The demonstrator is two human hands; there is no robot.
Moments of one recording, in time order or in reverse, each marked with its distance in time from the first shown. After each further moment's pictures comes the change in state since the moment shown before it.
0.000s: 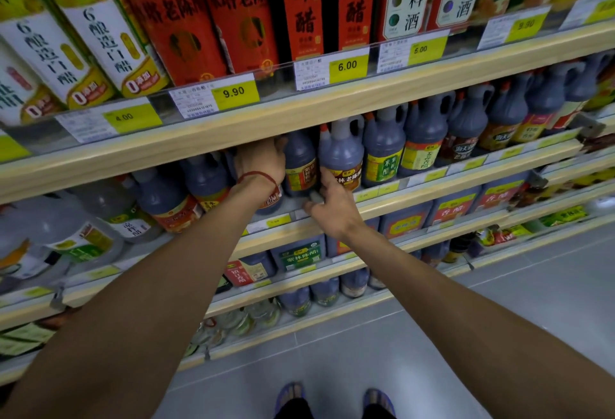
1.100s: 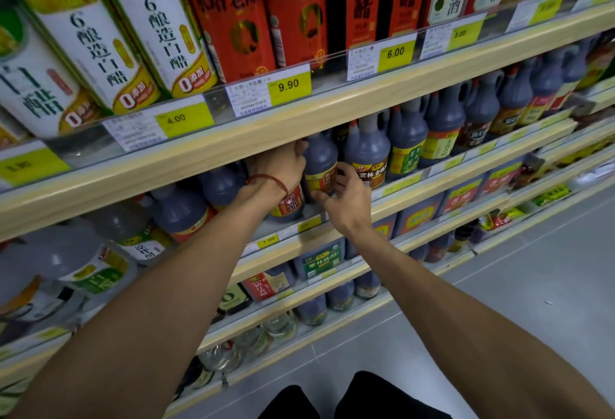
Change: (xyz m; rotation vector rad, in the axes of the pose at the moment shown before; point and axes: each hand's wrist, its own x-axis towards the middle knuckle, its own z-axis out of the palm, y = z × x) left_hand 0.006 -0.039 -0.025 -0.061 -0.135 0.288; right_hand 0.026 0.001 0.068 0.070 0.459 0.049
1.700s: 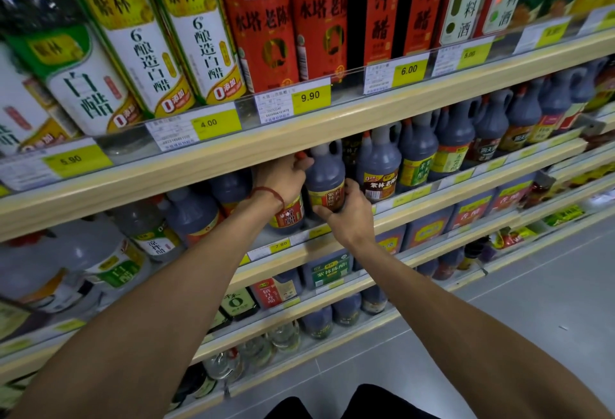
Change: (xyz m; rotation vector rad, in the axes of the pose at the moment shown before) left_hand -0.003 -0.034 0.008 -0.220 -0.019 -0.085; right_hand -0.014 -0.005 0.006 -0.161 -0.036 -0.047
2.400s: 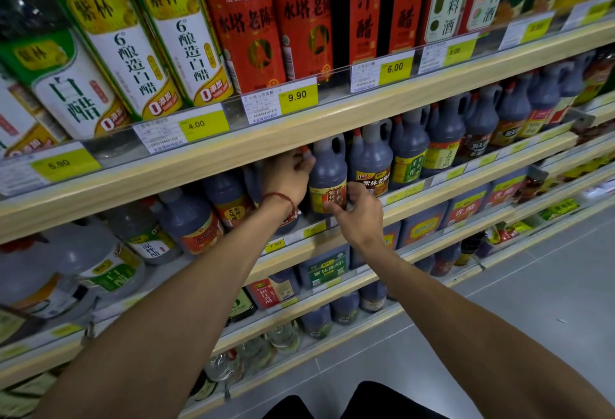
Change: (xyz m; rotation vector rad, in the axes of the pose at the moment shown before) left_hand -0.006 0.016 0.021 -0.271 0.055 -0.078; right_hand -0.002 0.013 -0.023 -0.001 0.054 -0.041
